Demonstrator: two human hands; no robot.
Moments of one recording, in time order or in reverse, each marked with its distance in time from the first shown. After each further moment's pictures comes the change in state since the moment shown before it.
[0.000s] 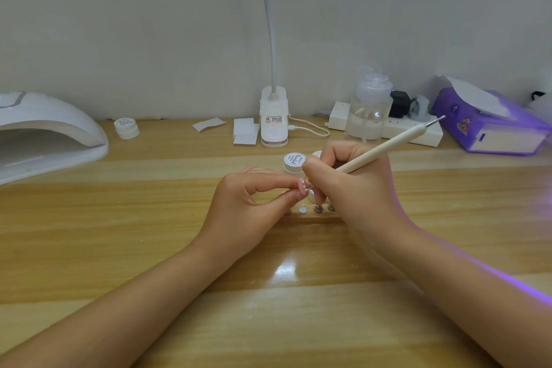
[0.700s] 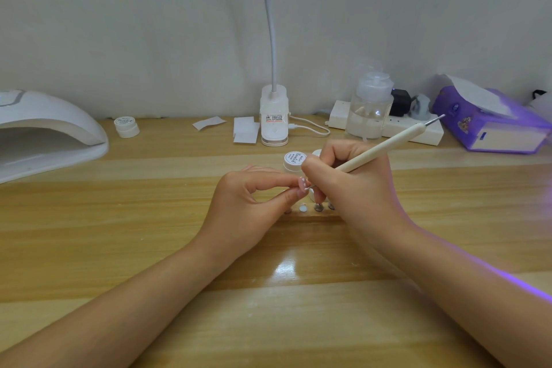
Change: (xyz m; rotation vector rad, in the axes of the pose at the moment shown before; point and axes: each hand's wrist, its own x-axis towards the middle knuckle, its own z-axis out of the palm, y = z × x) left_hand -0.001 -0.001 0.000 -0.009 0.001 -0.025; right_hand -0.001 -0.002 0.000 0.028 -0.009 -0.029
